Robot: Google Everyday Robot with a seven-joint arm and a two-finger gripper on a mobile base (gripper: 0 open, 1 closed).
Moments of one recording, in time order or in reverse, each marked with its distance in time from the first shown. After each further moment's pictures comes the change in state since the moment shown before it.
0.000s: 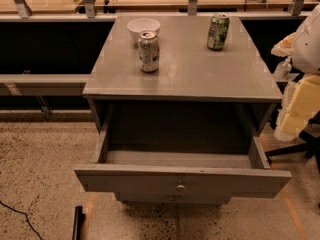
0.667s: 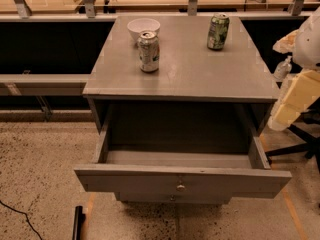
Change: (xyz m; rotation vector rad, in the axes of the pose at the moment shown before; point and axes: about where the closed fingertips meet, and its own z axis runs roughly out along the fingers) arm 0.002 -0.022 0.010 0.025 -0.079 0.058
